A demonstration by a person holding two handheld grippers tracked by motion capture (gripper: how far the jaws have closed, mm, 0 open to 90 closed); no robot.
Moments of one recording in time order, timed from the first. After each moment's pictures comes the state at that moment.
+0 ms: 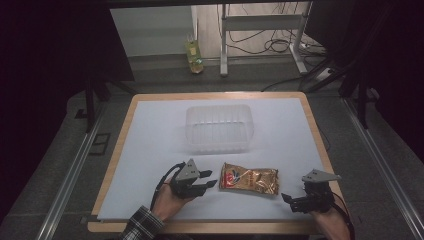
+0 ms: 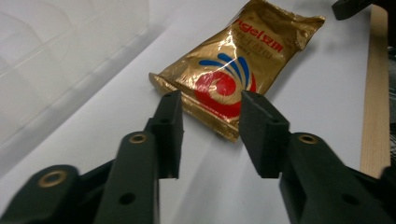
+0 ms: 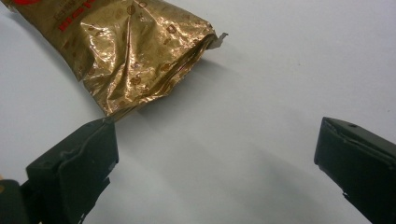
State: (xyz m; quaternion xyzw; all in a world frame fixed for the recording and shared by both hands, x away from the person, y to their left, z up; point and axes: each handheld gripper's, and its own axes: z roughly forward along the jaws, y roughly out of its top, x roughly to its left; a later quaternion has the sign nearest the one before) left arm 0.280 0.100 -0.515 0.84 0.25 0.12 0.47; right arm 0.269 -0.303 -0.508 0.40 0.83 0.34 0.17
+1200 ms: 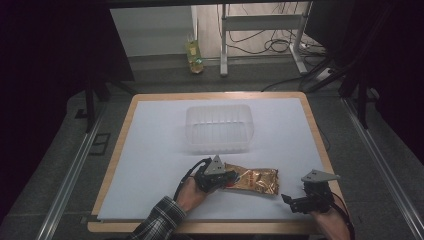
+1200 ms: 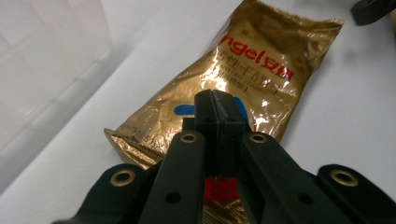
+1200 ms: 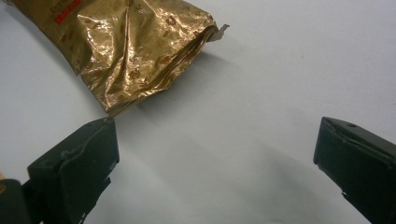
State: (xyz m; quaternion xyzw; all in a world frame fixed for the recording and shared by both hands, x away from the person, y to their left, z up) left arm 0.310 0.037 -0.531 0.86 0.21 0.12 0.45; right arm 0.270 -0.303 -0.509 0.41 0.84 0.33 0.16
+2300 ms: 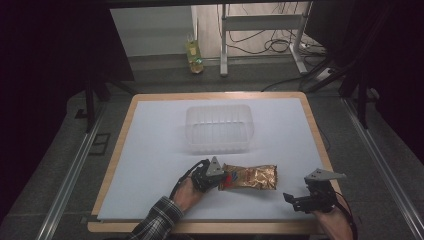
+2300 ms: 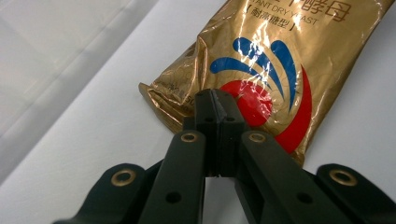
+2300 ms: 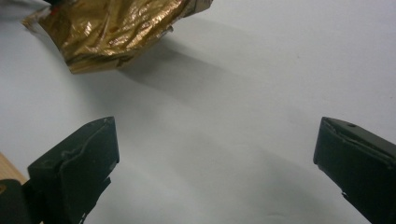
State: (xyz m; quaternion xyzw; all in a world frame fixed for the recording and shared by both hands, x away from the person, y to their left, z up) left arm 0.313 0.046 -0.543 0.88 0.23 0.15 0.39; right arm 0.269 -0.309 -0.503 0.43 0.82 0.35 0.14
